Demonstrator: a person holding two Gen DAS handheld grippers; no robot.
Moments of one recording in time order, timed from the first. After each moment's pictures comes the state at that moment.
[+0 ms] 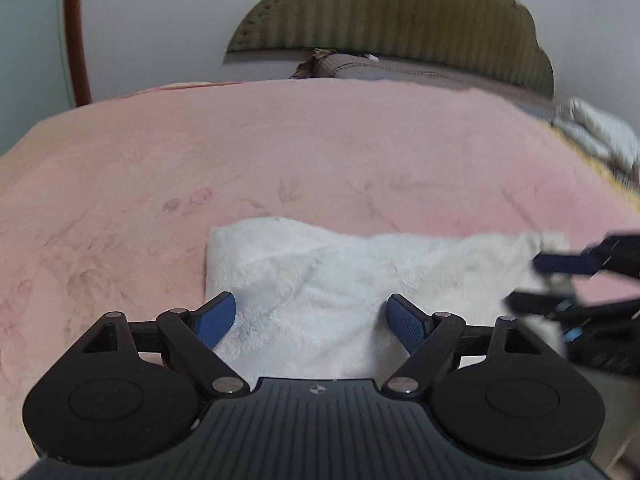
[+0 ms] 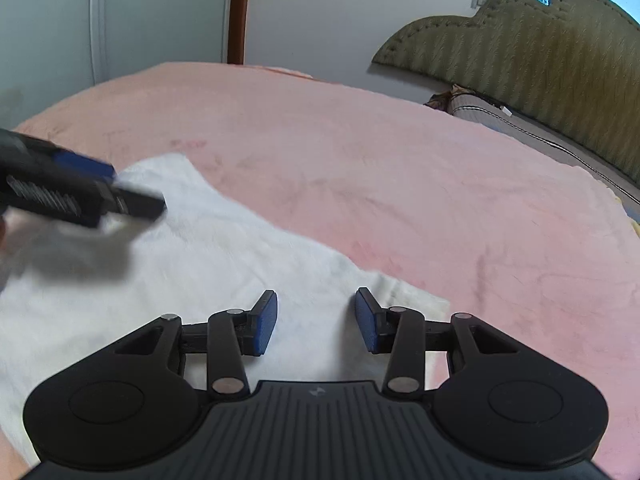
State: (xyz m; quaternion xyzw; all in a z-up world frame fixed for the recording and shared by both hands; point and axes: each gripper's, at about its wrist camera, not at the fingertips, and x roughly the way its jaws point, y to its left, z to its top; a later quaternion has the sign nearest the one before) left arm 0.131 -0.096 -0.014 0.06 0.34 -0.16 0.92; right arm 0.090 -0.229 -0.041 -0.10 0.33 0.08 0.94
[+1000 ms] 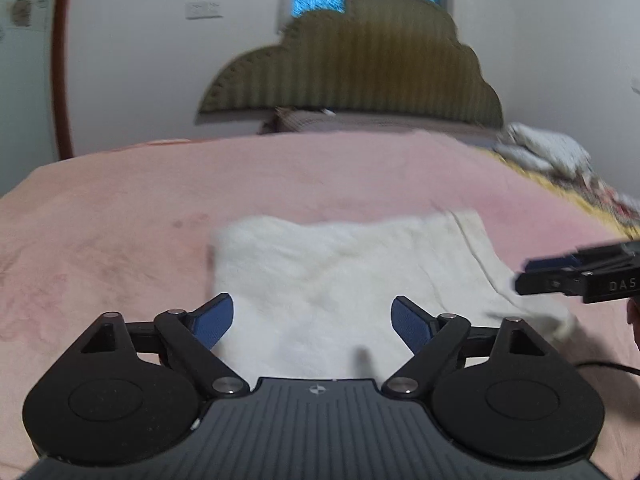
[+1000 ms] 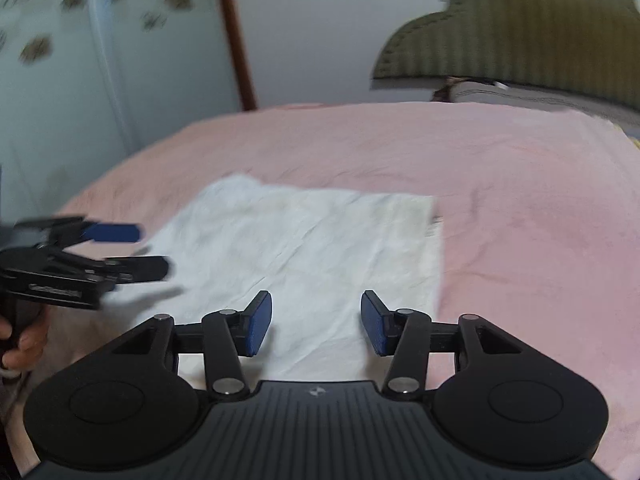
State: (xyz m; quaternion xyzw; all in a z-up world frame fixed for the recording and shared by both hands) left arm 0.029 -0.042 0.008 0.03 0.25 -0.22 0.94; right arm -0.001 -0.301 -0.046 0.09 0.28 0.12 0.95
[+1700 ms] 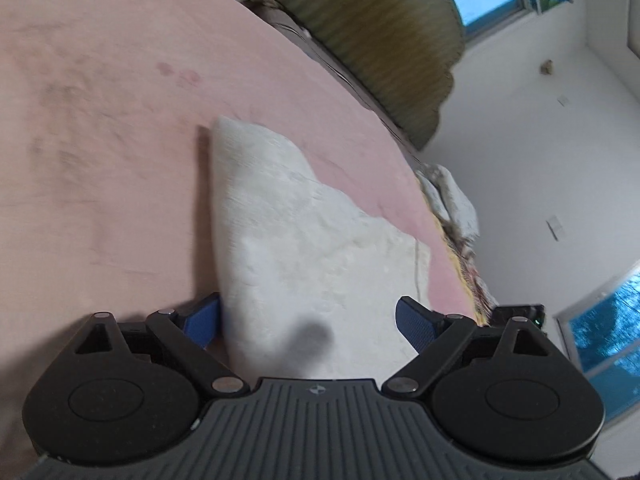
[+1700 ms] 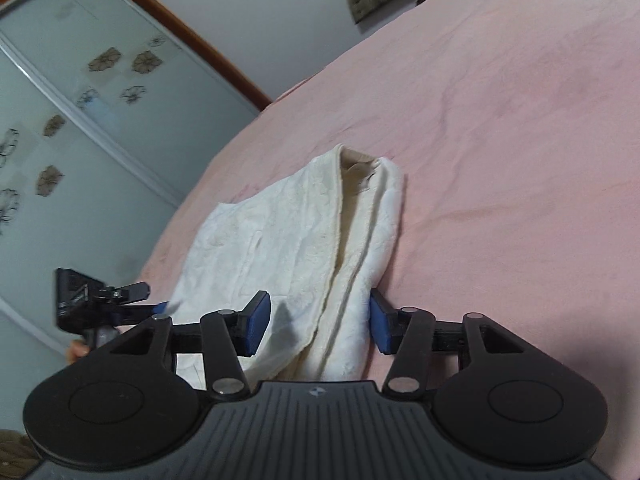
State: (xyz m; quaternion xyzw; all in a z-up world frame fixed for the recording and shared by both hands) left arm 0.144 0.027 -0.046 -0.26 0.43 -0.38 0.78; right arm 0.061 -0.380 -0.102 0.31 0.33 0.25 0.85
